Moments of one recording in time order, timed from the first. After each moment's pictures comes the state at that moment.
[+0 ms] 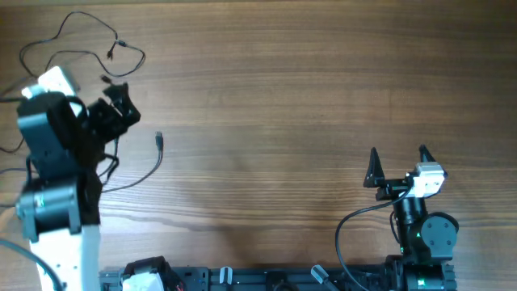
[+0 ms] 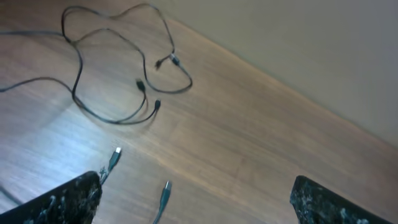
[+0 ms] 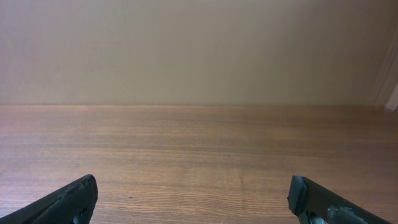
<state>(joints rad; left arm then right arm) 0.19 0.99 1.13 -0.74 0.00 -0.36 -0.02 0.02 0.01 0.00 -0.05 0.01</state>
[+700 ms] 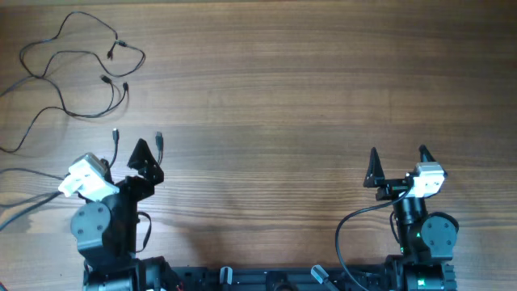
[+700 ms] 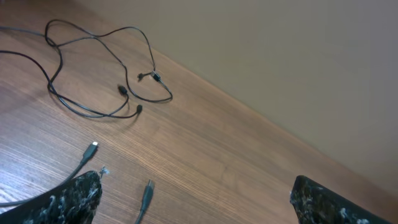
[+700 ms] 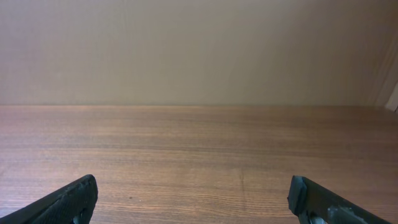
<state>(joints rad) 0.19 0.27 0.41 -0.38 0.03 -0.48 -0.02 0.01 0.01 0.00 -0.05 0.01</state>
